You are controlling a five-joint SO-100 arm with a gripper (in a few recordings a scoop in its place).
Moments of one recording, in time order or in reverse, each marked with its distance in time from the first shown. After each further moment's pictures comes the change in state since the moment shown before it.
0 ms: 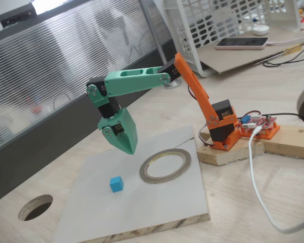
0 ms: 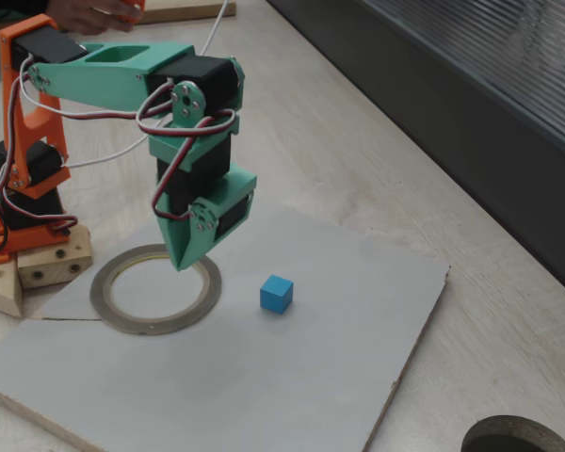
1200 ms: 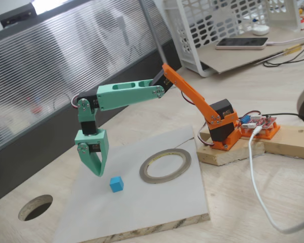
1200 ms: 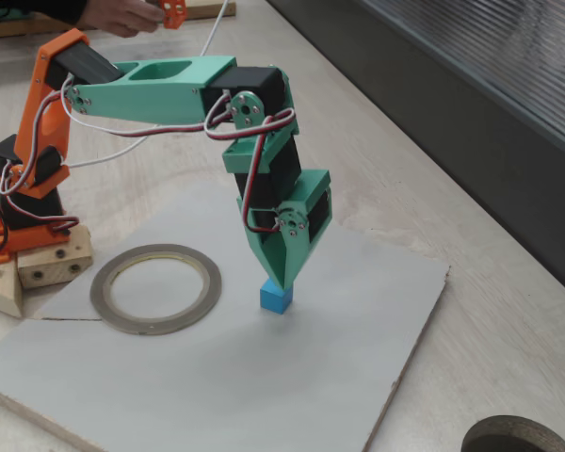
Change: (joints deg) arm -8.1 -10.1 -11.3 -23.3 0.0
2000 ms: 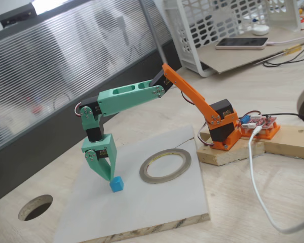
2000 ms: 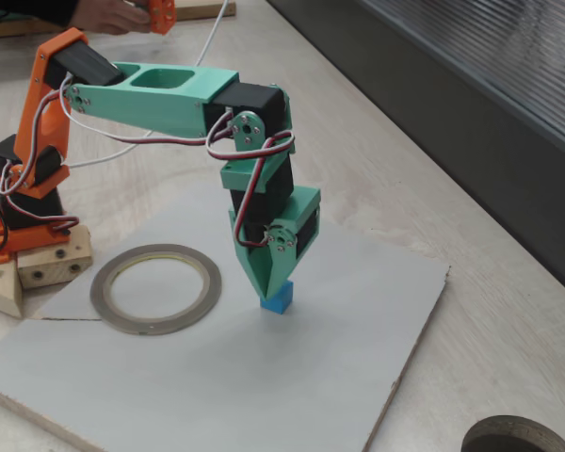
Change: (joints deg) arm 0.1 0.0 6.7 0.0 0.4
